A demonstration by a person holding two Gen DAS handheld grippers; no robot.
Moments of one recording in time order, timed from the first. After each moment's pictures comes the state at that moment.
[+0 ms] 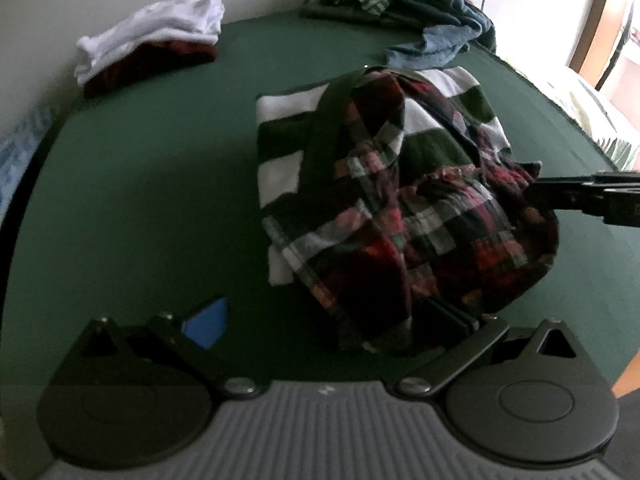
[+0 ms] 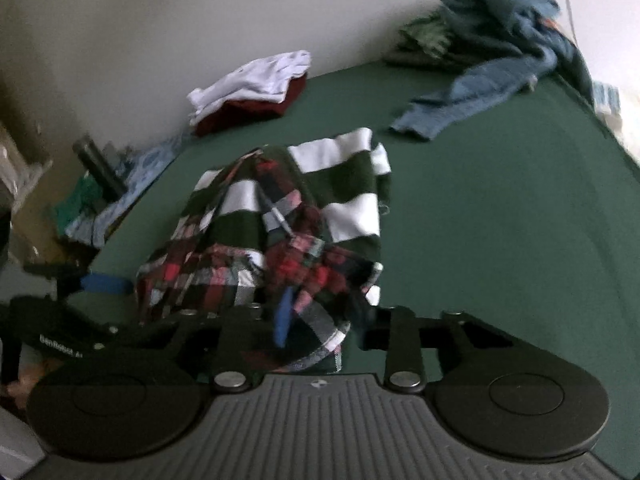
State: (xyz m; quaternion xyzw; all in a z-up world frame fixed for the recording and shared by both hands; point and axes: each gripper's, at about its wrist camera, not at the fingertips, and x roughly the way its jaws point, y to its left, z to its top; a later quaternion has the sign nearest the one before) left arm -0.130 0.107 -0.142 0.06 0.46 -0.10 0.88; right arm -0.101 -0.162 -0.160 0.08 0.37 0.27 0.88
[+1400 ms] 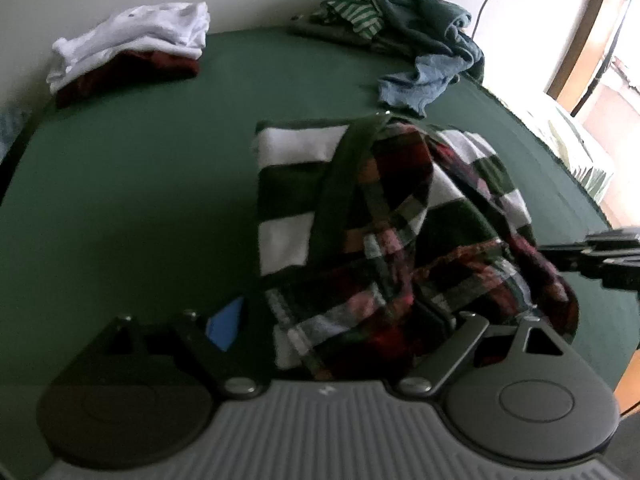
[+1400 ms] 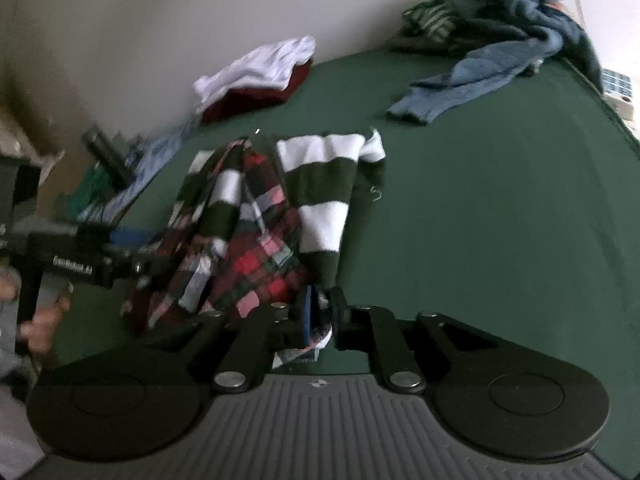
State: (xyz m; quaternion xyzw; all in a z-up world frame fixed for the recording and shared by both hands) left arm -0.093 0.127 -0.134 0.01 0.45 -0.14 0.88; right arm -0.091 -0.186 -0.165 0.09 0.40 0.29 0.86
